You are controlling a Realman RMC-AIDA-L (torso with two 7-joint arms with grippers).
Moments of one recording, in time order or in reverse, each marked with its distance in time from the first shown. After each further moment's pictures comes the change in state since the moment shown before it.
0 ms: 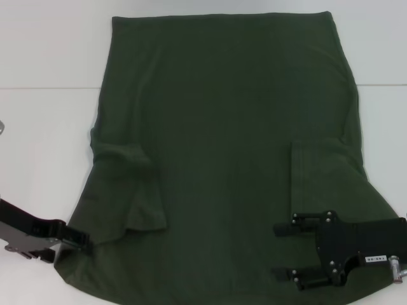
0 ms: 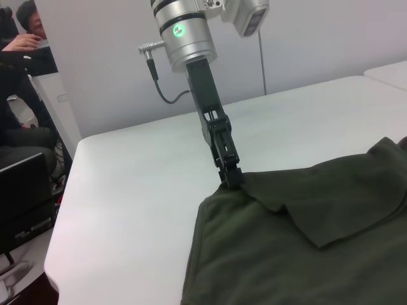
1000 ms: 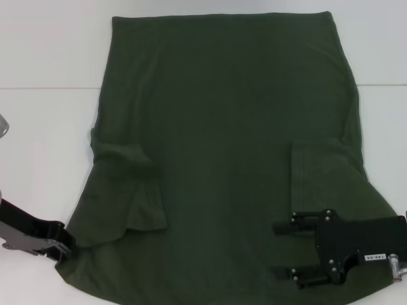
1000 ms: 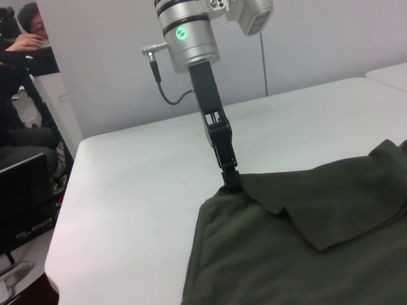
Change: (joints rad) left arm 0.001 0.000 0.046 0.013 0.012 -0.013 0.011; right arm 0.005 0.000 0.000 -0.003 0.000 -0.003 0.002
